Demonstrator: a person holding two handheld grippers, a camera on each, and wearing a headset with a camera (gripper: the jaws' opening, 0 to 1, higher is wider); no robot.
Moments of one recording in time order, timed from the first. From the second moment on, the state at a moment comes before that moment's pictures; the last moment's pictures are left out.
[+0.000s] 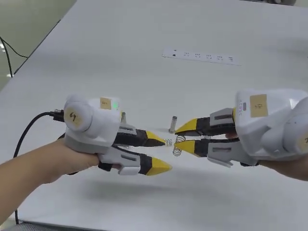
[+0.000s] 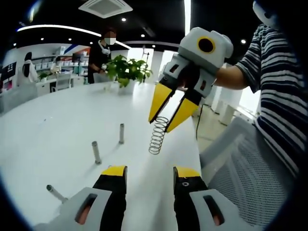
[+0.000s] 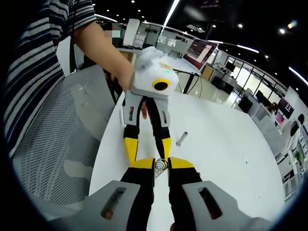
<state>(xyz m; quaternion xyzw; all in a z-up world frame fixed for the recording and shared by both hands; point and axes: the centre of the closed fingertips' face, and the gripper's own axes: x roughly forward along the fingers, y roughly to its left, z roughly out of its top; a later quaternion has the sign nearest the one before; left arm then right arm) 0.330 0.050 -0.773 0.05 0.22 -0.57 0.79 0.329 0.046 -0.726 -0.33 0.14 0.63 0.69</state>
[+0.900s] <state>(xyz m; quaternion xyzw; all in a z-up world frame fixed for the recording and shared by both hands) 0.345 0.146 -0.780 0.01 0.23 -0.46 0.86 0.358 0.011 -0.729 -0.33 0.15 0.58 0.73</state>
